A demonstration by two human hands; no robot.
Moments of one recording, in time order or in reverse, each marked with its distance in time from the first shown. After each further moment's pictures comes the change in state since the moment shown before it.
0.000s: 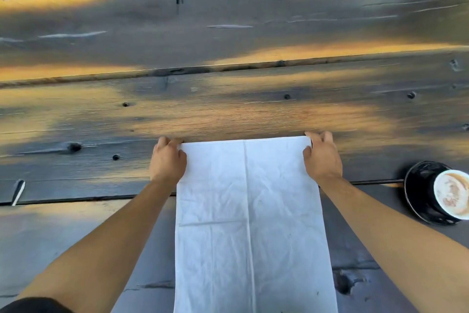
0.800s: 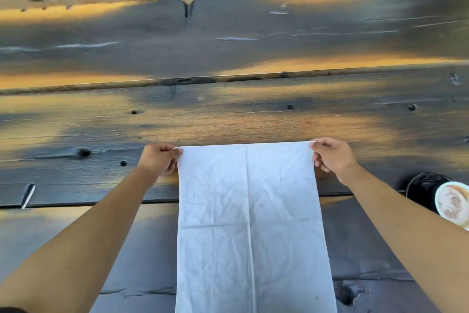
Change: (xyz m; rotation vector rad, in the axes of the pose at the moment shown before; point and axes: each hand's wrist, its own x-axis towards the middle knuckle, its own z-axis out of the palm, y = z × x) left_hand 0.015 -0.008 -0.055 -0.703 -0.191 -0.413; right_hand 0.023 -0.006 -0.043 0.708 -0.212 0.311
